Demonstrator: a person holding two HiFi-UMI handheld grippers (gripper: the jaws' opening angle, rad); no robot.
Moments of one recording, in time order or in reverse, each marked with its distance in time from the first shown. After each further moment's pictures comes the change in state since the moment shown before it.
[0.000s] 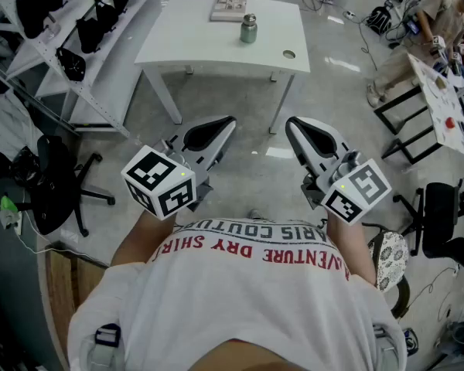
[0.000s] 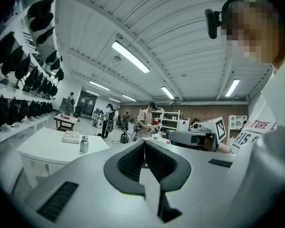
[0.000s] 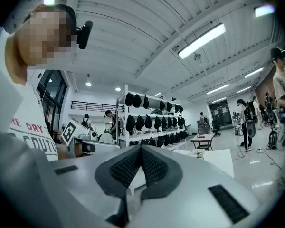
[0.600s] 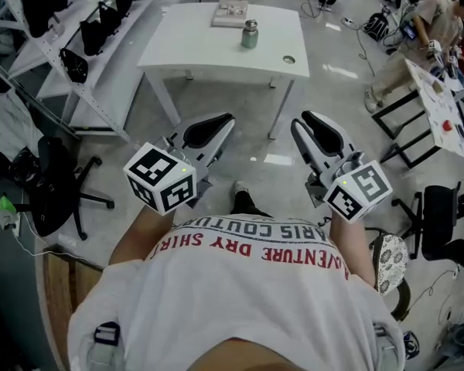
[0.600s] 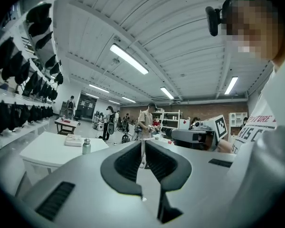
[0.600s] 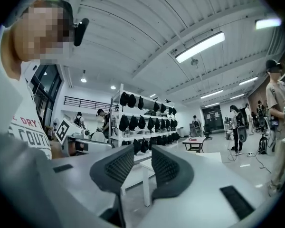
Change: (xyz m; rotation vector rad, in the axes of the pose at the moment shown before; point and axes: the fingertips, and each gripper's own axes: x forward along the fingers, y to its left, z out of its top) left arm -0.013 0.005 -0.001 0.031 -0.009 0.012; right arm -0.008 -0.006 0.000 -0.027 -0.001 -0.096
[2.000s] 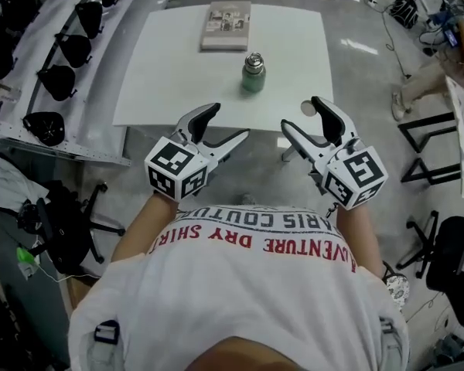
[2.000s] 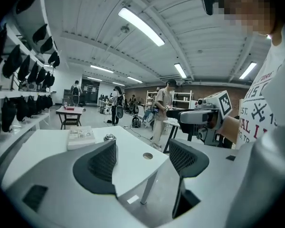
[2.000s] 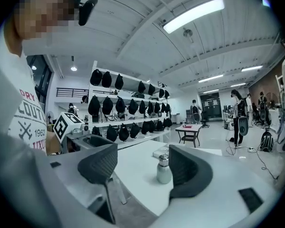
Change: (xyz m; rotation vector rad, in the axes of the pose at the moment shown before) left arm 0.269 0.307 -0.043 0.027 0.251 0.057; right arm 0.266 -0.303 -0.078 0.022 0.180 -0.018
